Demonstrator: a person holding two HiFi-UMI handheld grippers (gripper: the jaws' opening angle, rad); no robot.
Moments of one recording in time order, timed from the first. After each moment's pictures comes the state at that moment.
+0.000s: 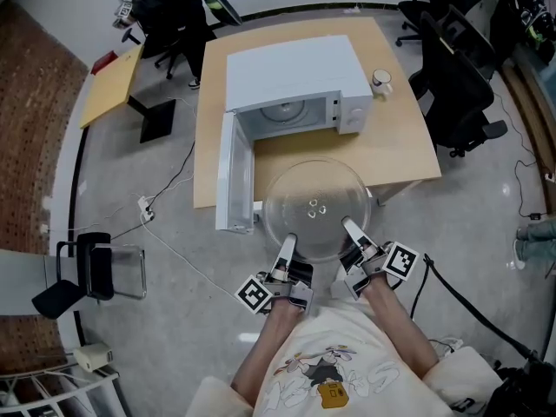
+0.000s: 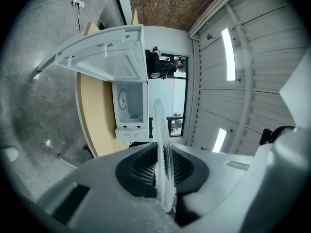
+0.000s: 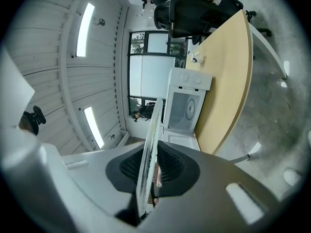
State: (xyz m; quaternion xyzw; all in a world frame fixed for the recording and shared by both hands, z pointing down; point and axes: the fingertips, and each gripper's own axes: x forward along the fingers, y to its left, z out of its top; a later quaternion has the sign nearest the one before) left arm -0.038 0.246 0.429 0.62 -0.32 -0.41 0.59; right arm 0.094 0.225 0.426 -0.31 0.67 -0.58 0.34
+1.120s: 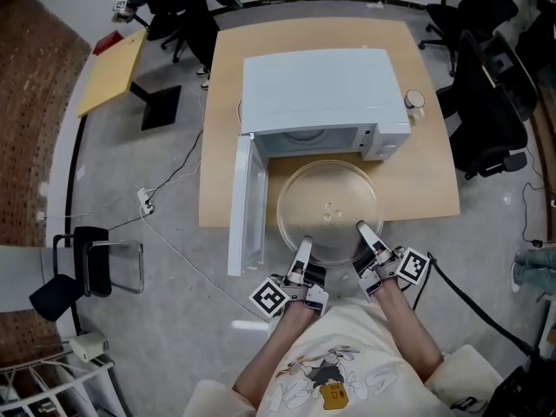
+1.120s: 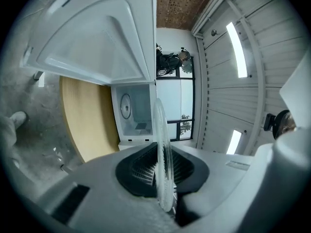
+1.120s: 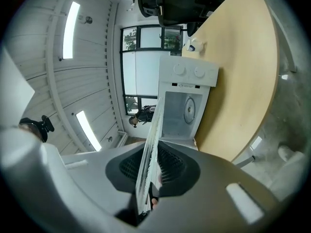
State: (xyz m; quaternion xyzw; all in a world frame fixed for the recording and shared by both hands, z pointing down) left arm -0.042 0.125 0.456 0.58 -0.37 -0.40 0.61; right arm 0.087 0.096 0.464 -0.30 0.66 -0.61 0.33
